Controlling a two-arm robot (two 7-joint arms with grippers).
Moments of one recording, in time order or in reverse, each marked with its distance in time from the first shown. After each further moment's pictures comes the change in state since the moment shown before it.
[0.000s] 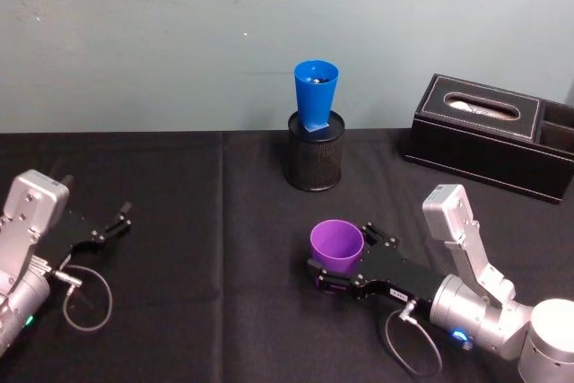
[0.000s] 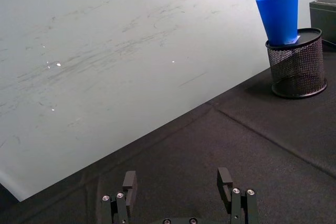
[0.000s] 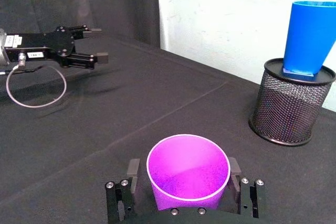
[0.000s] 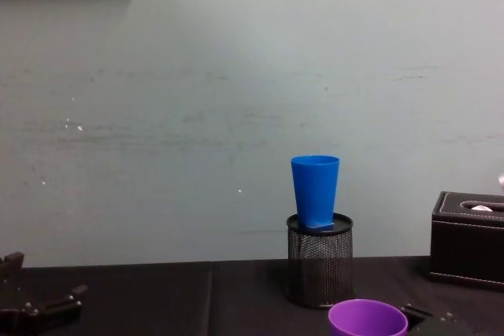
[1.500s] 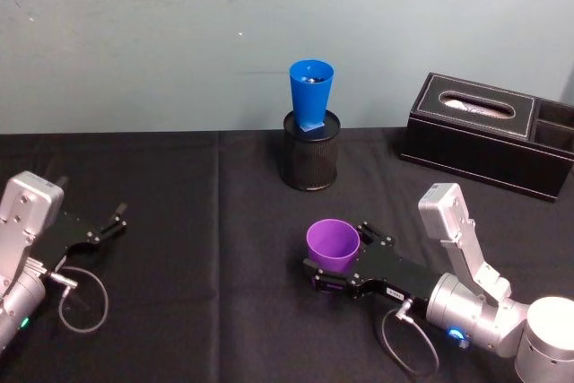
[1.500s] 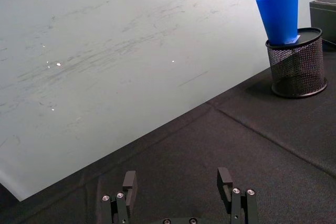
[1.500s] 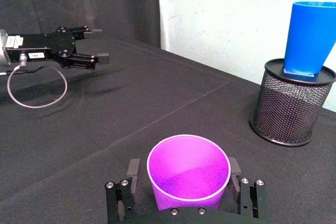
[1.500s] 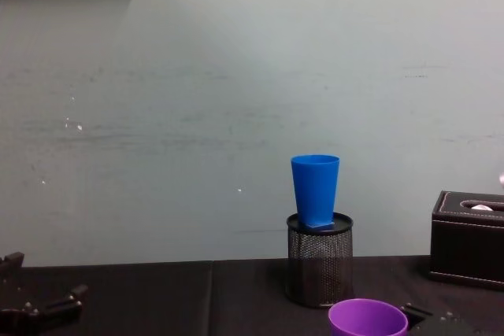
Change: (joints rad) left arm 0.000 0.000 0.000 0.000 0.000 0.000 0.000; right arm 0.000 0.001 0.000 -0.001 0.002 -0.001 0.002
